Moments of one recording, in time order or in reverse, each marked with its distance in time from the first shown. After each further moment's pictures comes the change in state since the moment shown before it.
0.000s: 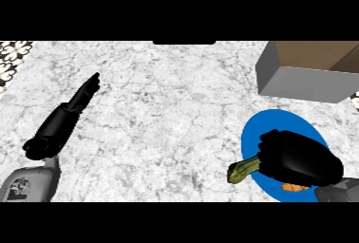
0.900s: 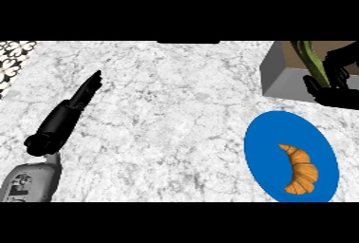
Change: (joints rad) left arm -0.026 -0.002 0.005 0.020 0.000 -0.017 -0.003; right arm -0.413 0.005 -0.469 0.196 -0.383 0.246 0.500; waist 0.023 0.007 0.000
